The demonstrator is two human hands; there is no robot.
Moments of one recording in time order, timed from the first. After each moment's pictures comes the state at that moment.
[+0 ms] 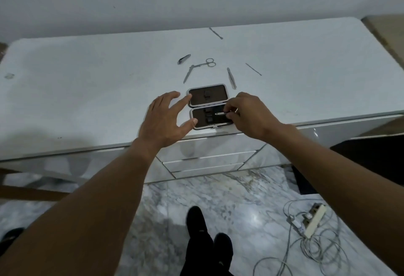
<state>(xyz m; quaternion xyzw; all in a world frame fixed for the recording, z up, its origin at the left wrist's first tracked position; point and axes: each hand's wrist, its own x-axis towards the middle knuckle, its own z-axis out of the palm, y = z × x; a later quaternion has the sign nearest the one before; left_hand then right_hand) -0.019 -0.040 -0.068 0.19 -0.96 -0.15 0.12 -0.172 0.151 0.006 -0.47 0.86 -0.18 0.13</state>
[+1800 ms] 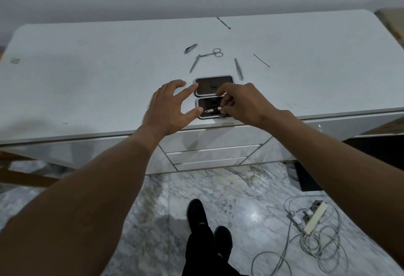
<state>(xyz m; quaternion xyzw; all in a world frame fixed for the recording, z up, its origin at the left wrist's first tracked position) -0.018 -0.044 -0.067 0.19 -0.96 -0.16 0.14 -0.162 0.131 0.008 -0.47 0.83 -0.23 0.20</state>
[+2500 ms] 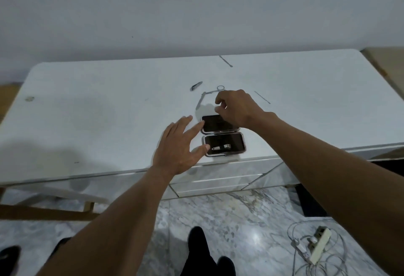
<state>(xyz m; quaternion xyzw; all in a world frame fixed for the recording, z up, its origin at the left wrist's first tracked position) -0.016 -0.041 -0.062 0.19 -0.96 -0.18 0.11 -0.205 0.055 0.029 -0.44 0.87 -0.14 0.14</state>
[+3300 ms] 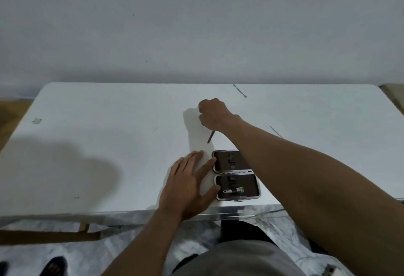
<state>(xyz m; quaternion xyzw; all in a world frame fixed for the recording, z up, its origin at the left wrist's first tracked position) -0.019 -0.042 -0.060 0.20 -0.96 -0.18 0.08 -0.224 -0.077 0.024 -0.46 0.87 -0.06 0.17</state>
